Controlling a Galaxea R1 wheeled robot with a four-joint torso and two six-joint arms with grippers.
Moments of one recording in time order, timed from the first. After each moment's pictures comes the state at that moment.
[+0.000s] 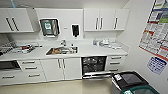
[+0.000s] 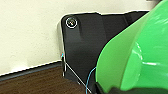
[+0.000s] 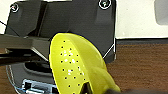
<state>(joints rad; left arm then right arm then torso) 1.51 2.92 -2.77 0.84 -0.13 -0.76 -1.60 2.94 -2.77 -0.40 0.11 0.28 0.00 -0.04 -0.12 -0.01</state>
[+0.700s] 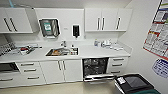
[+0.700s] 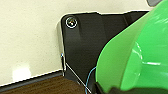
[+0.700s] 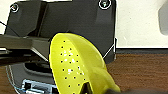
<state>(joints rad) 1.51 2.92 -2.77 0.84 -0.13 -0.76 -1.59 2.94 -2.77 -0.40 0.11 0.28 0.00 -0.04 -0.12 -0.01</state>
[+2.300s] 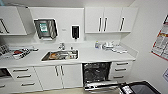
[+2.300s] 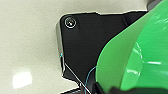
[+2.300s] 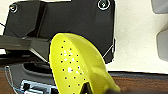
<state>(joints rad) 1.51 2.92 -2.77 0.84 -0.13 -0.76 -1.59 2.94 -2.77 -0.40 0.11 0.28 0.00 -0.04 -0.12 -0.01</state>
